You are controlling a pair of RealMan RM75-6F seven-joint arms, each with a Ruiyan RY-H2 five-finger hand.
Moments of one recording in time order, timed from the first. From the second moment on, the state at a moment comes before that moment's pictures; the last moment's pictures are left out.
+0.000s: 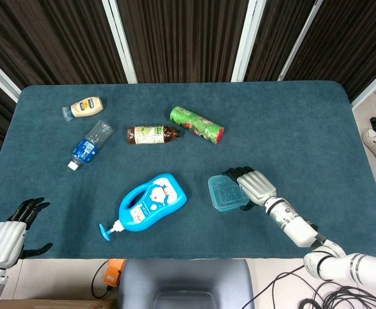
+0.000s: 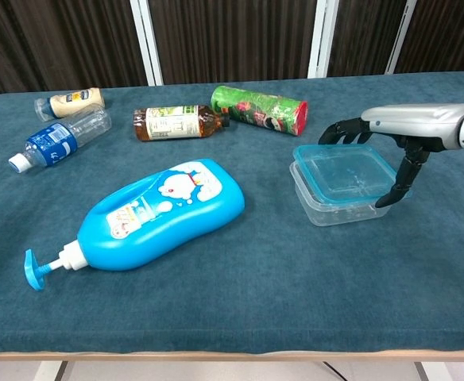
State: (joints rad) left arm -0.12 -1.07 0.02 -1.70 1.56 1.42 -0.03; right arm 0.72 -1.32 0.11 -1.51 -1.25 0.76 -0.10
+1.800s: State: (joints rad) left arm -0.13 -1.07 0.02 -1.71 1.56 1.41 -0.03; right arm 0.70 -1.32 0.07 -1.50 -1.41 0.88 -0.11
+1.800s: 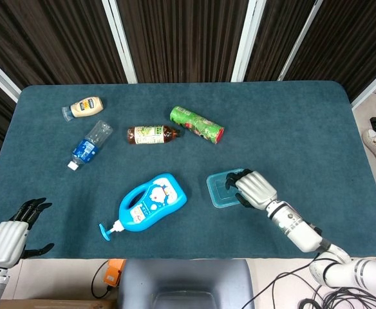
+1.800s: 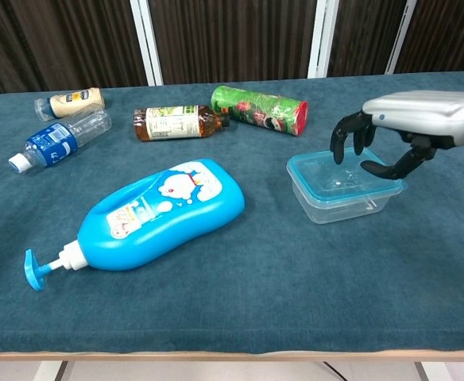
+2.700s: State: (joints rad) left arm -0.13 -1.07 0.02 -1.71 1.56 1.41 -0.04; right arm 0.71 -1.40 0.04 -1.39 -1.41 0.84 -0.03
